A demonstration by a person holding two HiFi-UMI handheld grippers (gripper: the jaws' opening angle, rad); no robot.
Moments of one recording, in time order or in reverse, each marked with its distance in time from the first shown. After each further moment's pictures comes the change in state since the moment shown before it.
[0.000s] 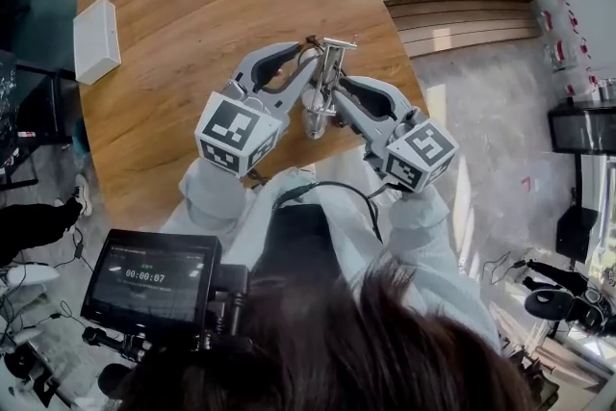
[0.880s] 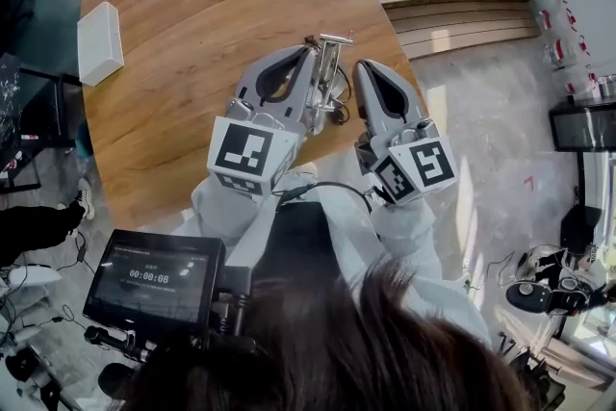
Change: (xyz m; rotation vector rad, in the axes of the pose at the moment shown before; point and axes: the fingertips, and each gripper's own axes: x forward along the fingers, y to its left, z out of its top) left arm -0.020 -0.025 0.040 -0.009 -0.100 0.176; right arm -0.037 -0.007 0.062 -0.020 -0.281 -0.315
